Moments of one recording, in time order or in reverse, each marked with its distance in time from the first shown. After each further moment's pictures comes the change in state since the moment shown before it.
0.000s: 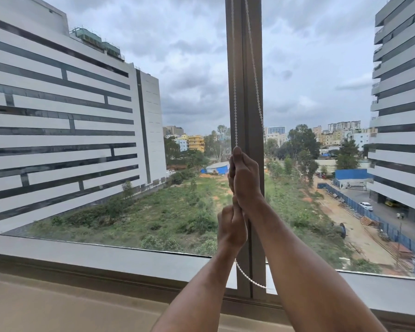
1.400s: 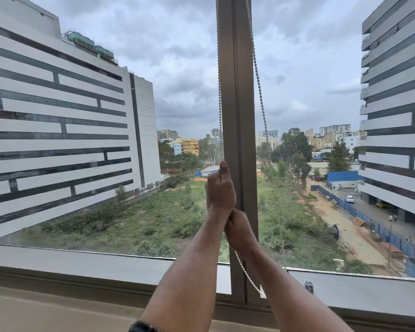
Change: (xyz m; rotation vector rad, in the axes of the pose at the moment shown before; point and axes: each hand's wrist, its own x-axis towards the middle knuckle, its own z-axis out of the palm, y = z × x) left_hand 0.069 0.057 -0.007 -0.061 0.104 0.053; right_hand -0.058 0.082 -0.047 -0.533 -0.187 -0.032
